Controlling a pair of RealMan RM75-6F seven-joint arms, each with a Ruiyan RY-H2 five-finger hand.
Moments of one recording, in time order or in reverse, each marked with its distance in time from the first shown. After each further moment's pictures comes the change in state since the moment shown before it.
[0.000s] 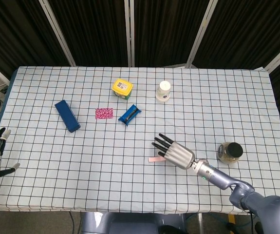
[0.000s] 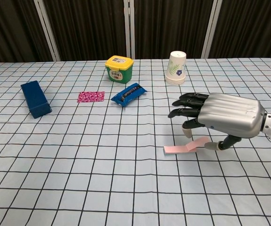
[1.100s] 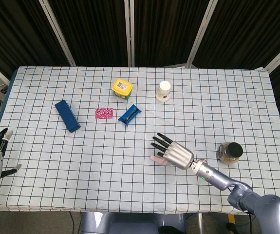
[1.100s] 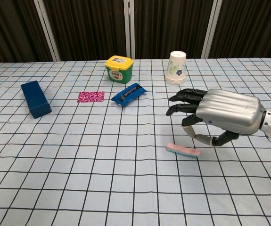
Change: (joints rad) left arm -0.002 -0.001 0.009 -0.014 0.011 -0.001 0.008; right arm 0.017 -0.007 -0.039 -0.029 0.072 0.062 0.065
